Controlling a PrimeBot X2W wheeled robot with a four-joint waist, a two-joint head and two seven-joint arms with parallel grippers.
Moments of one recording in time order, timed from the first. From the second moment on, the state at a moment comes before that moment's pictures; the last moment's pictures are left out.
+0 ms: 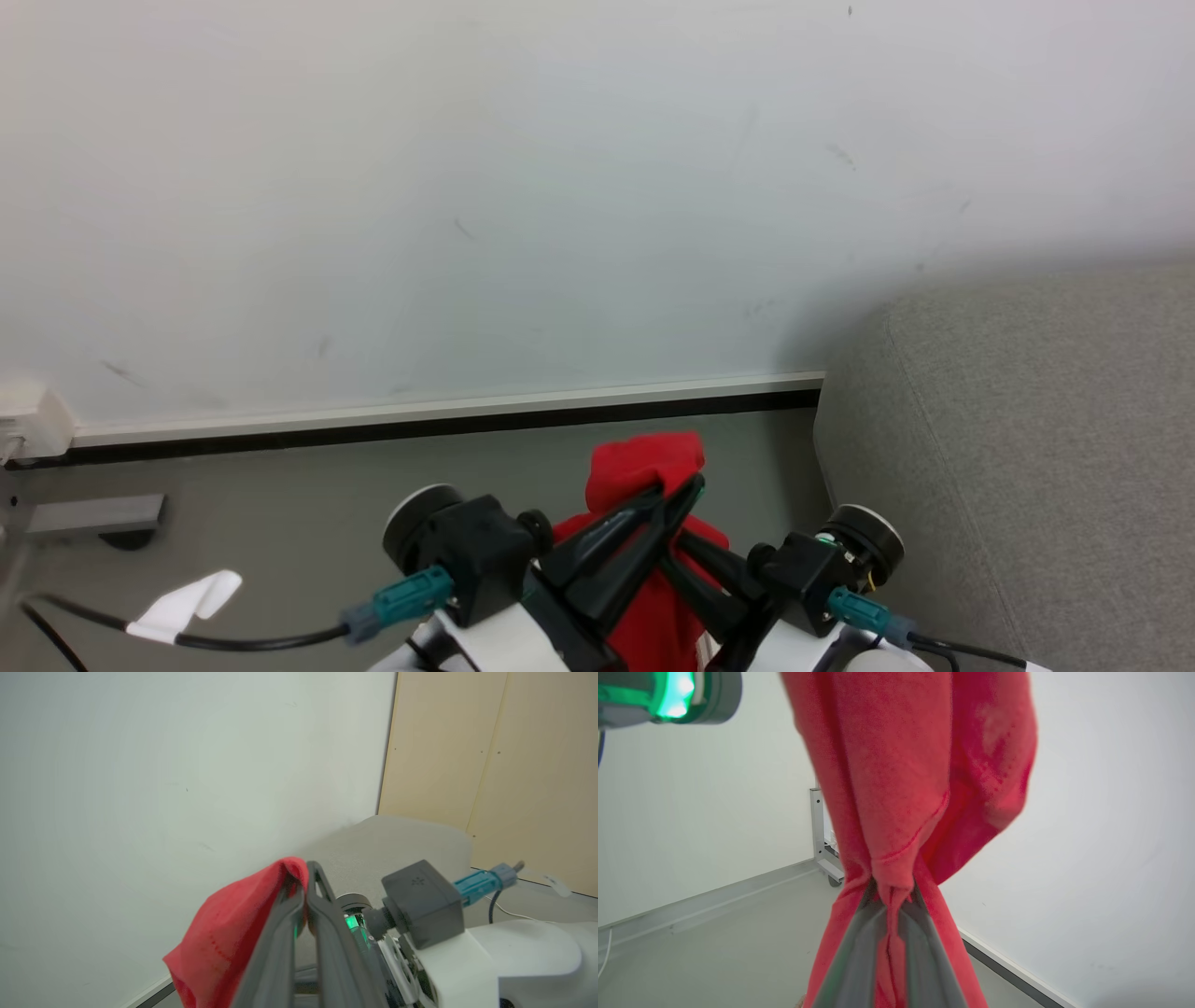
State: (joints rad) left arm -0.40 0.44 -0.83 -0.32 -0.59 0.10 0.00; right arm -0.44 -0.16 0.84 0.30 0.42 0.13 -0.15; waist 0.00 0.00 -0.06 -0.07
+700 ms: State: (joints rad) left arm -0.36 0.43 -0.84 -0.12 -0.57 0.11 -0.13; right arm -0.40 -0.26 0.54 0.17 0.44 0.13 -0.16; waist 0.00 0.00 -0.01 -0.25
